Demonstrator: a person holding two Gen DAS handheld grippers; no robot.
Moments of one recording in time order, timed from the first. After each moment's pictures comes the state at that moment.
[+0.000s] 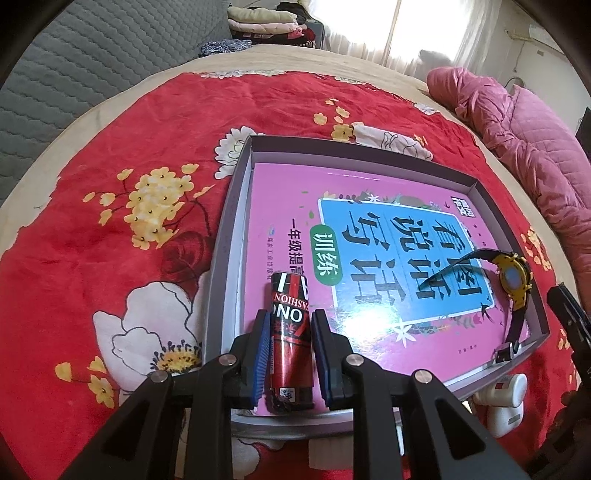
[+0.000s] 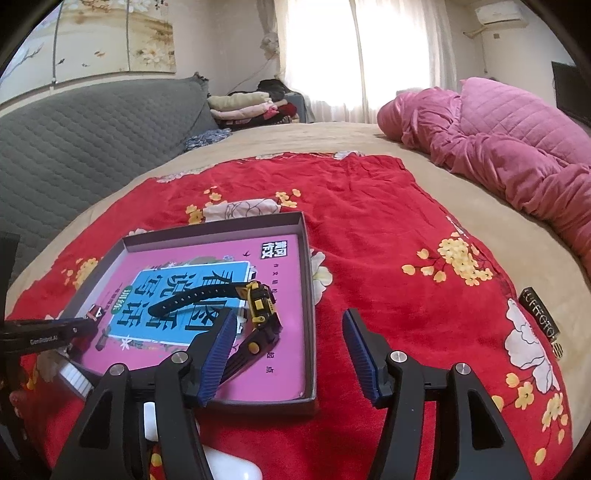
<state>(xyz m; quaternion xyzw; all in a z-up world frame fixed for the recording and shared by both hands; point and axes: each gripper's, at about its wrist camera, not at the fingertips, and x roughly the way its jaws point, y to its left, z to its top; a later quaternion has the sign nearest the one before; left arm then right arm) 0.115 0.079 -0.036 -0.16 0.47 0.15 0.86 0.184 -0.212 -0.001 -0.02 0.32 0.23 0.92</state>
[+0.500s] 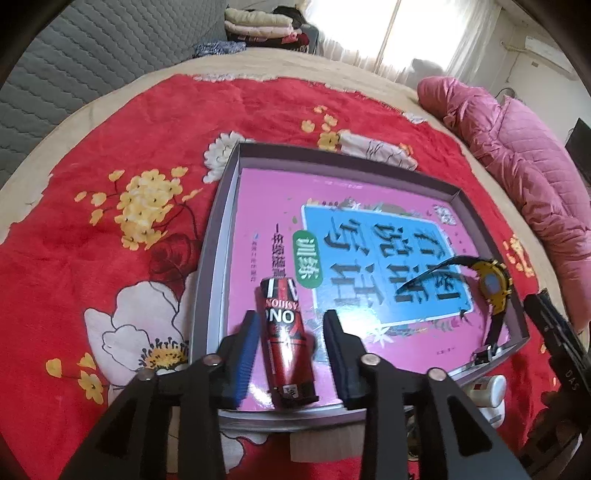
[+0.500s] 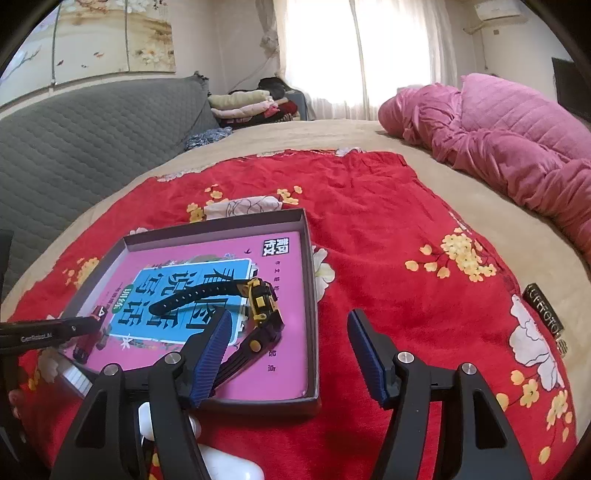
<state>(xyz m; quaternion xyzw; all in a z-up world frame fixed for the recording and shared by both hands) 0.111 0.076 -0.028 -0.18 0.45 0.13 0.87 0.186 -0.212 -0.005 -0.02 0.33 0.23 0.91</state>
